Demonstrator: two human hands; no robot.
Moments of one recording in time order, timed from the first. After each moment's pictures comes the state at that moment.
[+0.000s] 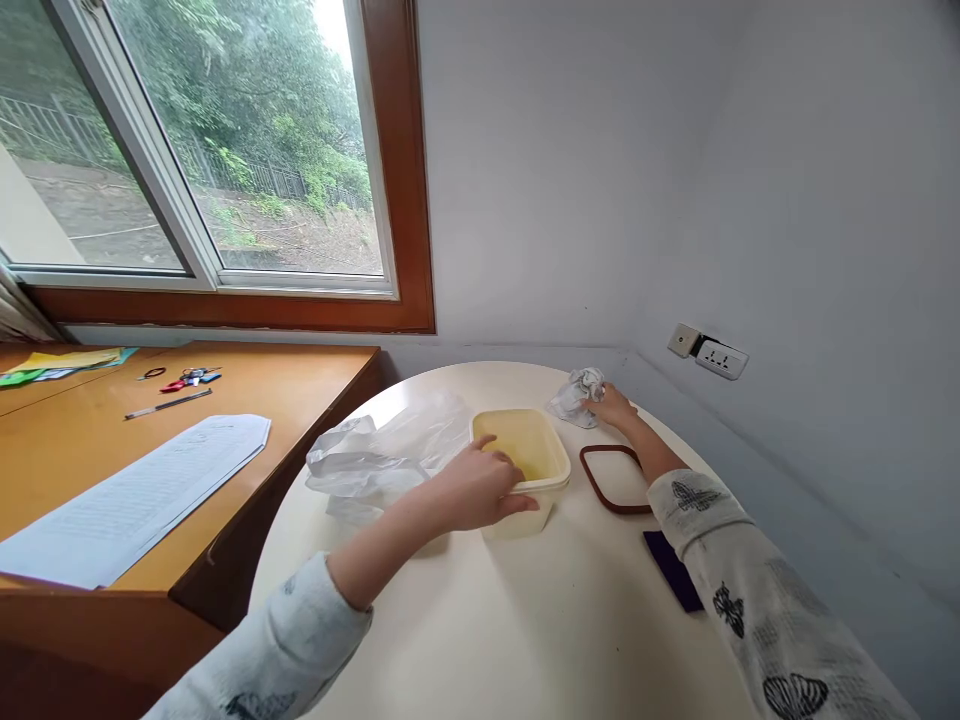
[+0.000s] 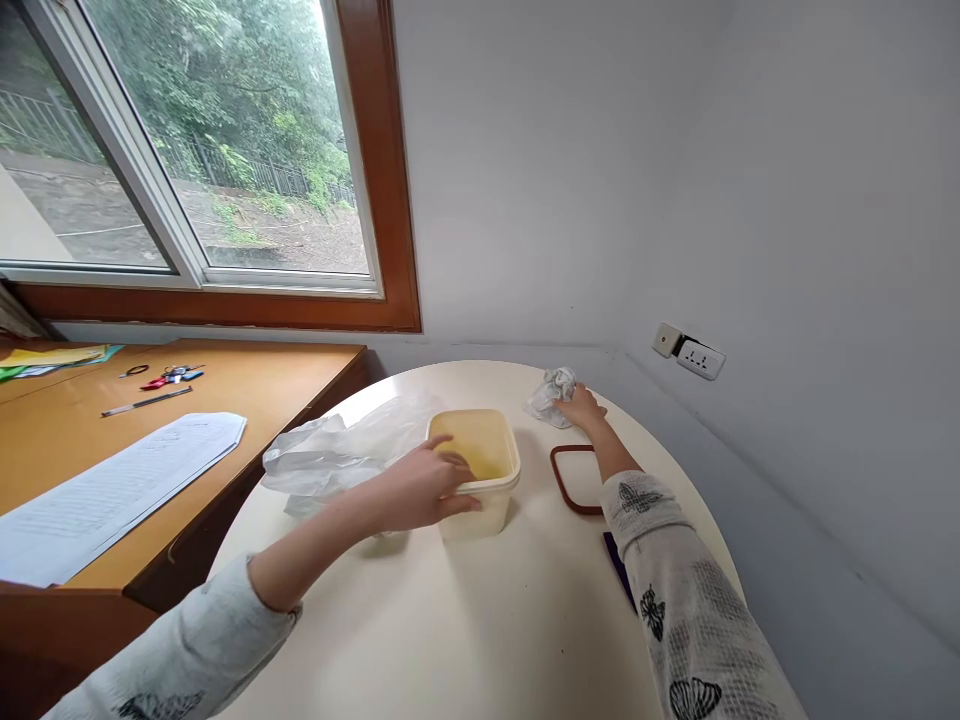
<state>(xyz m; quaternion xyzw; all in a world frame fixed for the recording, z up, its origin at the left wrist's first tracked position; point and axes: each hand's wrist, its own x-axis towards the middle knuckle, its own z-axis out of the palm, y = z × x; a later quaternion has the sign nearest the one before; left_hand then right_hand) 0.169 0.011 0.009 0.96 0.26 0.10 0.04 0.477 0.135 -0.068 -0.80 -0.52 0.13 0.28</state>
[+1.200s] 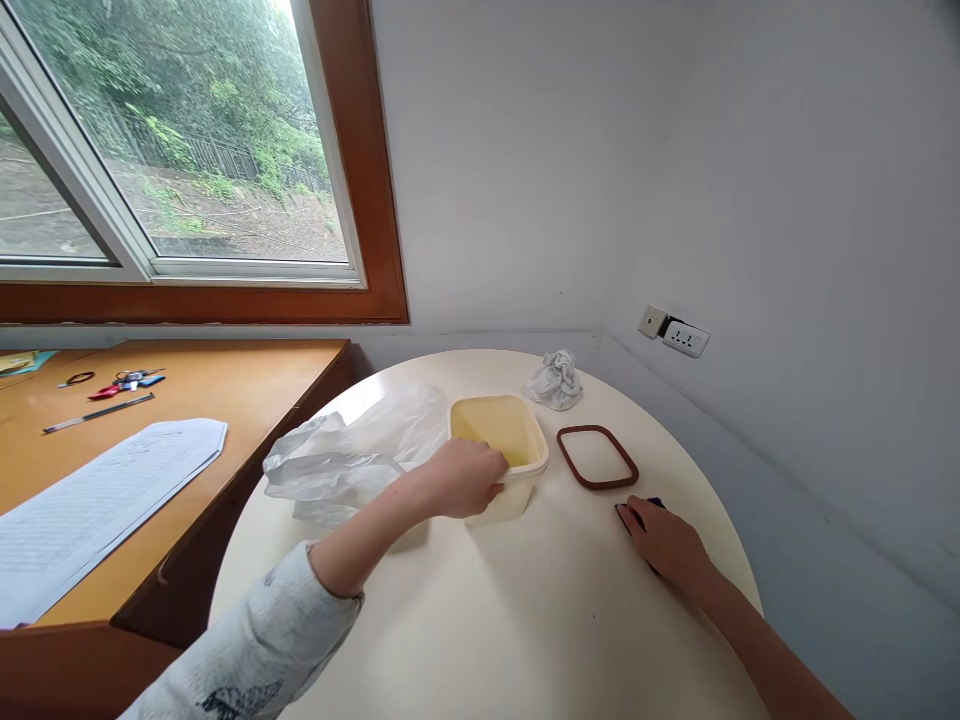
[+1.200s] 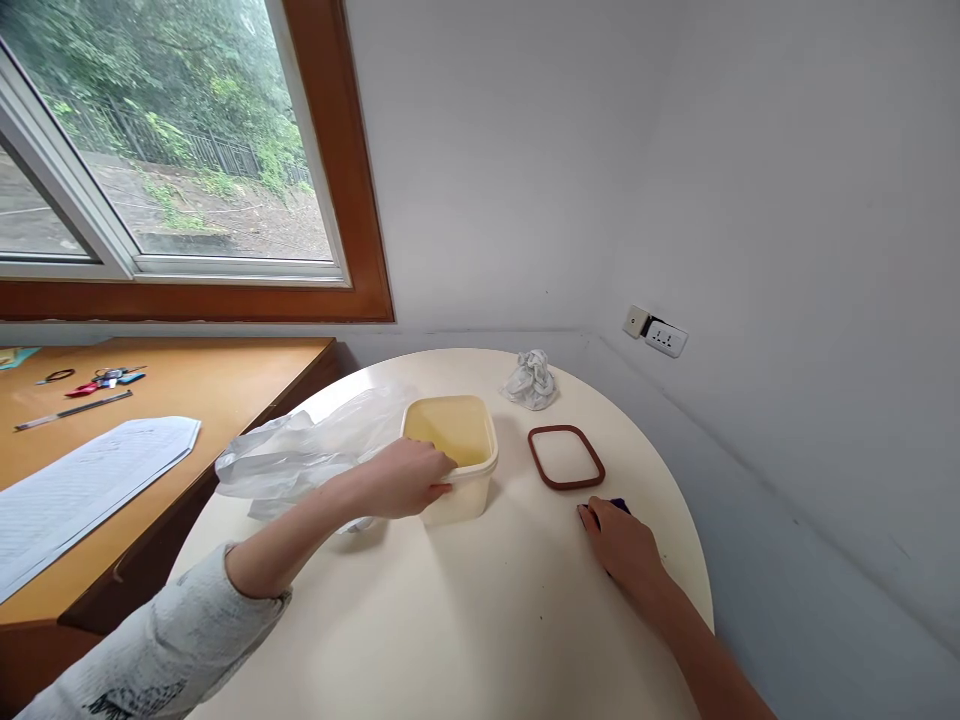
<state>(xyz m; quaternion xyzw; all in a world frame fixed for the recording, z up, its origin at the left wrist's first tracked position) 0.188 0.012 0.015 0.95 0.29 -0.08 0.02 0.473 -0.084 -0.129 -0.80 -0.58 0.13 0.08</state>
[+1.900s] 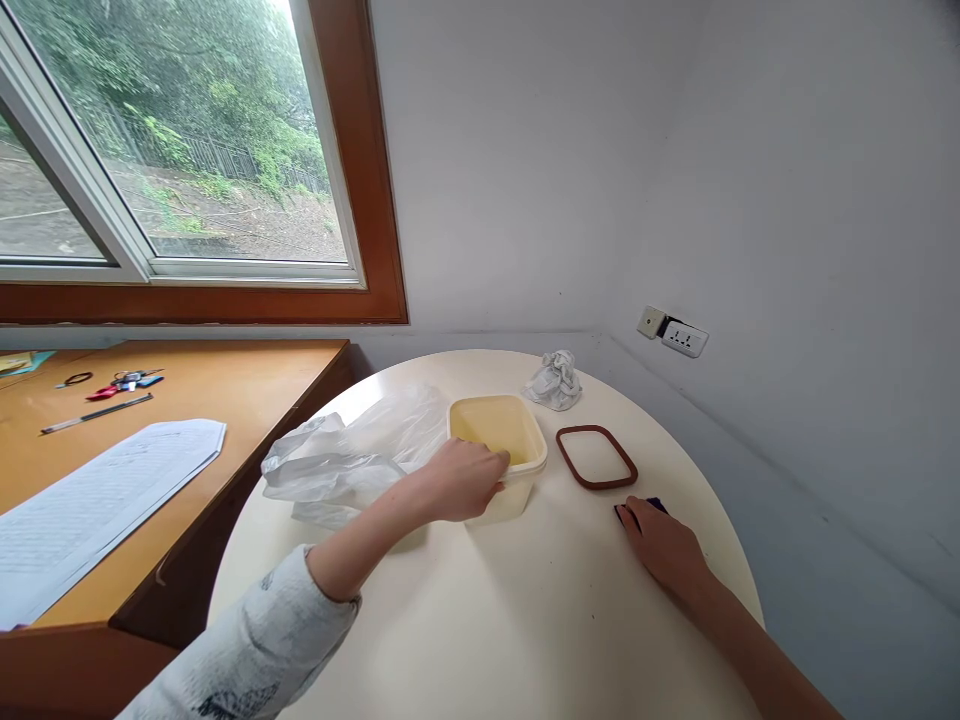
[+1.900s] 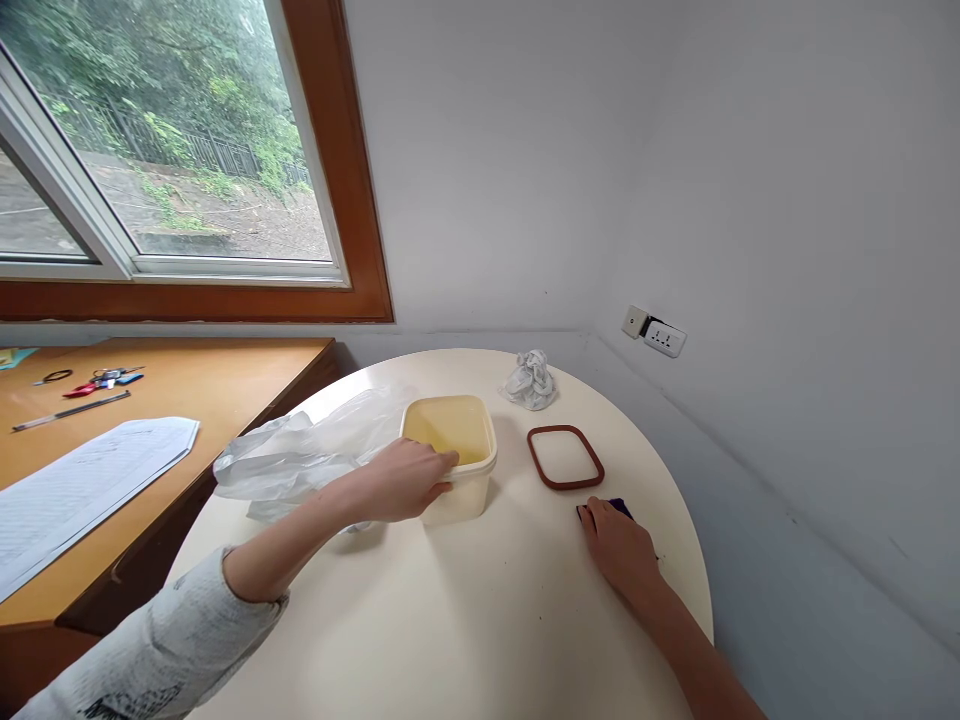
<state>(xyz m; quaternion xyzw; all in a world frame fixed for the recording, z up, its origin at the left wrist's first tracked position) 0.186 0.013 0.007 0.95 0.30 -0.06 -0.01 0.474 -0.085 -0.140 -0.79 -0.60 0.09 0.08</state>
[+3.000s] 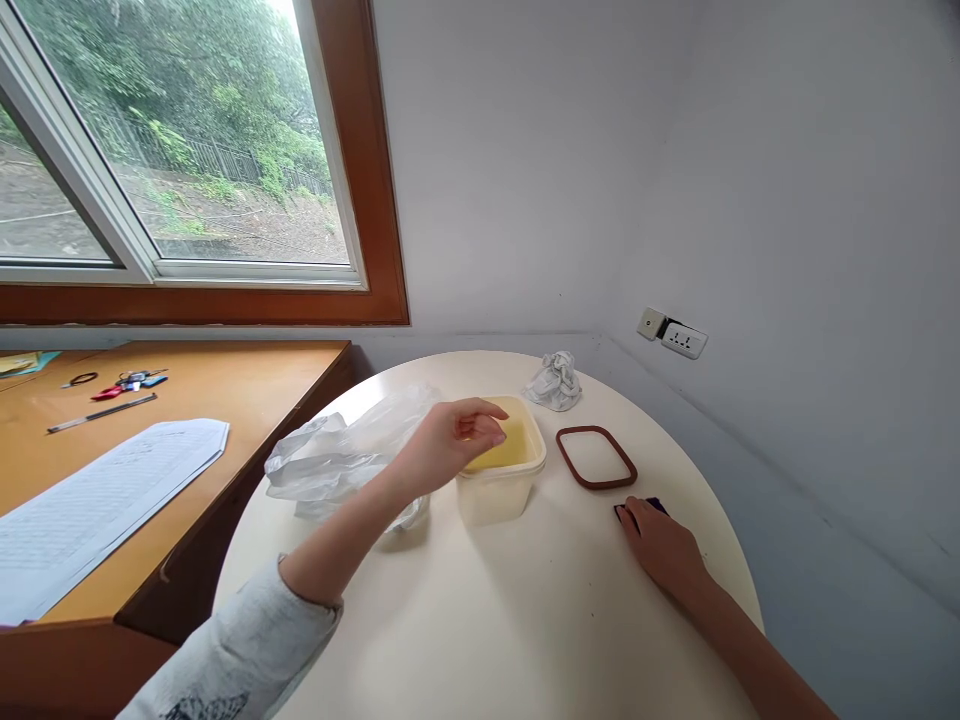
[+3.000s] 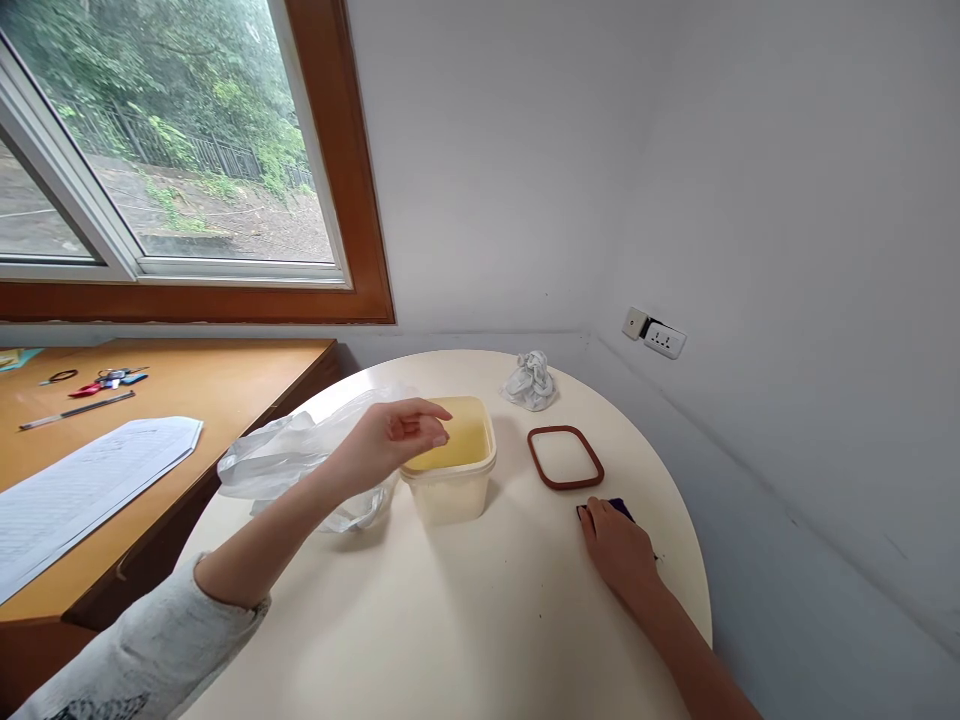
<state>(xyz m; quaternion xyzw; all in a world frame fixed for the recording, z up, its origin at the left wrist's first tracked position) 0.173 0.013 0.025 0.78 0.33 0.32 0.43 0.474 -0.086 -0.147 -0.79 -0.61 0.06 0.09</state>
